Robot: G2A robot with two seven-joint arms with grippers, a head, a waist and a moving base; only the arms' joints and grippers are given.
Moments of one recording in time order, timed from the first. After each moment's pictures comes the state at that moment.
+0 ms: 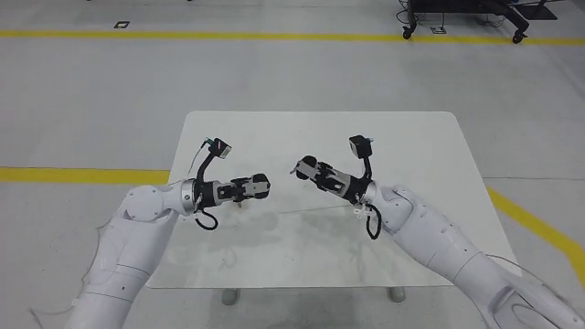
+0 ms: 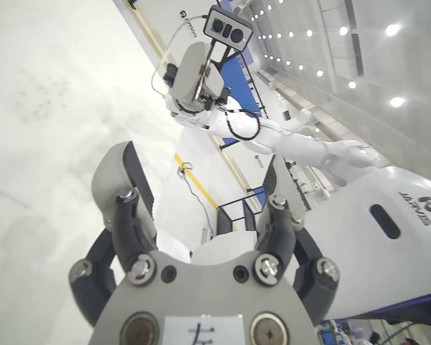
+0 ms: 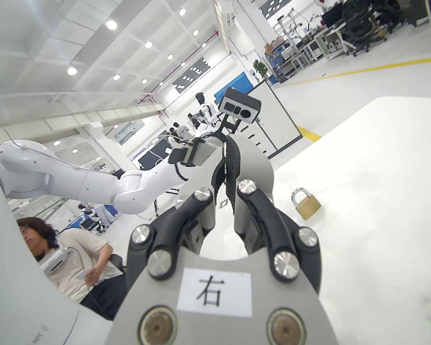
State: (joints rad) left arm 1.12 -1.13 -1.21 -1.28 -0.37 -0.59 -1.23; right arm -0.93 -1.11 0.60 -1.11 0.05 -1.01 0.12
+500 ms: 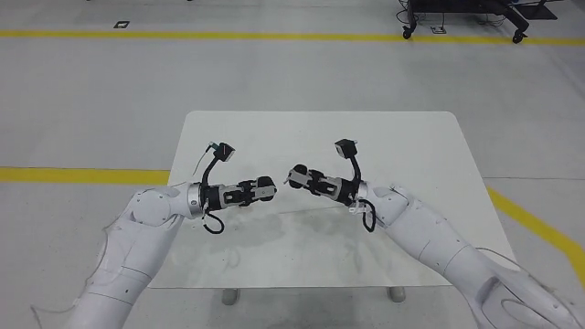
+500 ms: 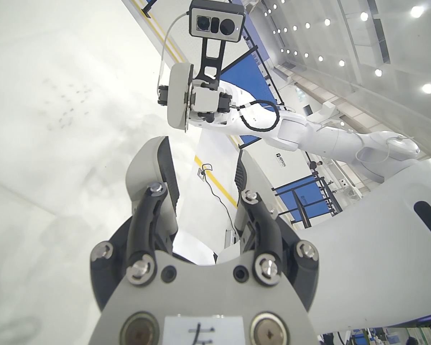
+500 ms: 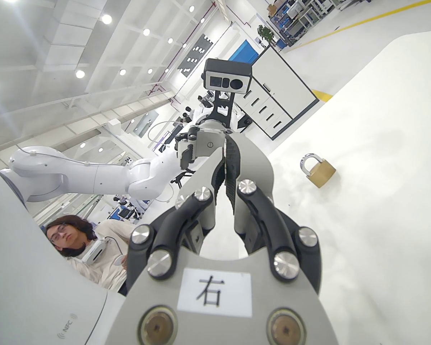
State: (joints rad) left arm 1.12 -1.11 -1.15 -1.27 -0.33 -0.66 -1.16; right arm -0.88 -1.18 0.55 -0.98 0.29 -1.01 0.40
